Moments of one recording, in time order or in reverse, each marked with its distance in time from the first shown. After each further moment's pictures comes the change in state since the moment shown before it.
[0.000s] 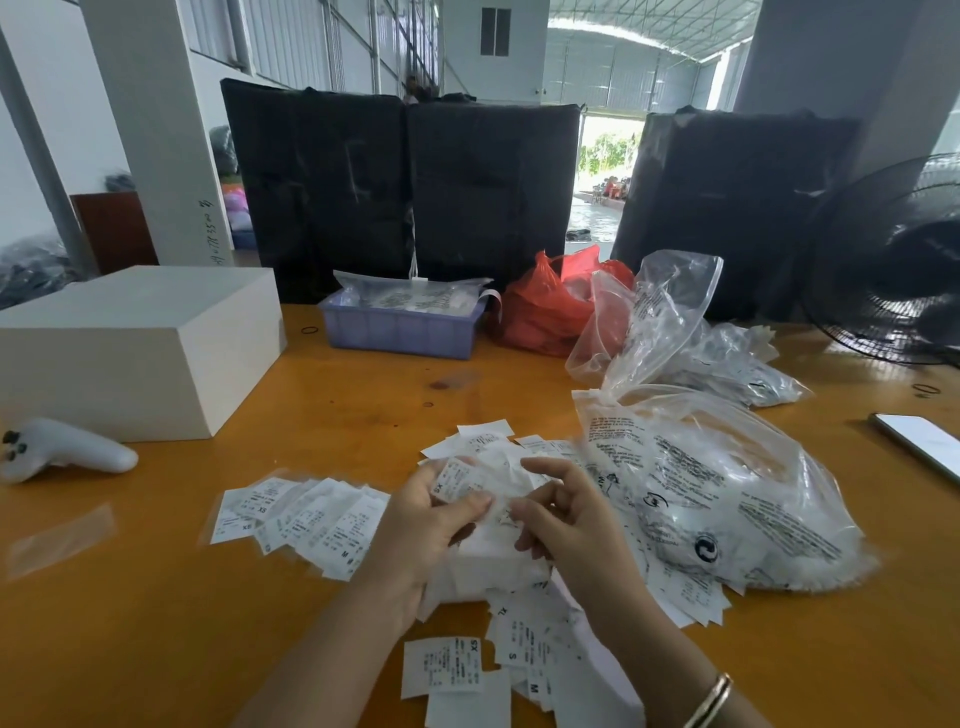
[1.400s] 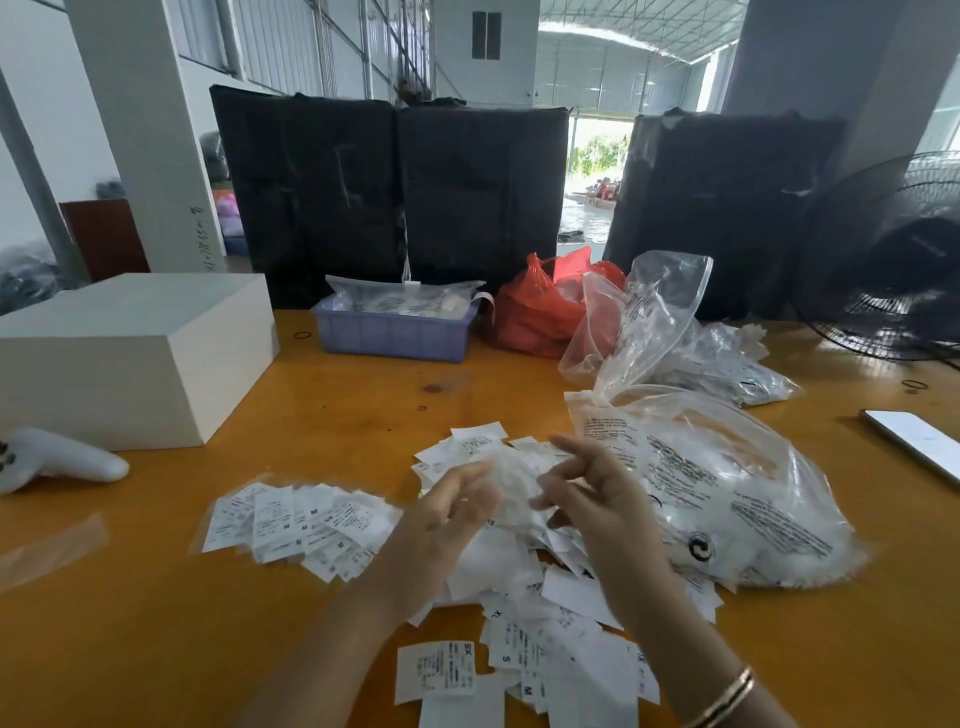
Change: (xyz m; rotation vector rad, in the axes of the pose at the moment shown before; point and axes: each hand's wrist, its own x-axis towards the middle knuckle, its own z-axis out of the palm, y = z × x) left_hand -0.001 -0.004 -0.004 0.536 -0.296 0.261; right_hand 0.000 -0.015 -0.021 0.053 0.082 -0.091
